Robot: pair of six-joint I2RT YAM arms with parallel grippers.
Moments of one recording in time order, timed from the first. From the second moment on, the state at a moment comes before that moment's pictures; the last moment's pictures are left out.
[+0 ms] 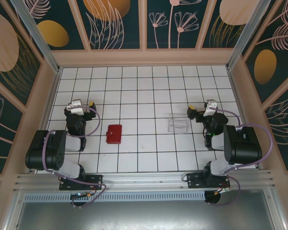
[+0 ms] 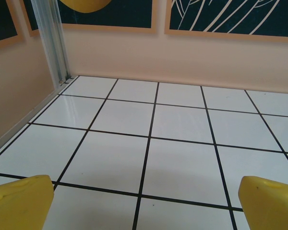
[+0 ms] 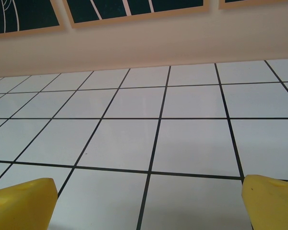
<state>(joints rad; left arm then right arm) -0.01 1.52 0.24 1.15 -0.13 -0.08 -0.08 1.53 0.21 1.15 -0.33 0.07</state>
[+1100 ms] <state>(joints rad) -0.03 1.34 0.50 0.62 -0.21 -0.18 -0.07 1.34 0.40 0.73 -0.22 0.10</state>
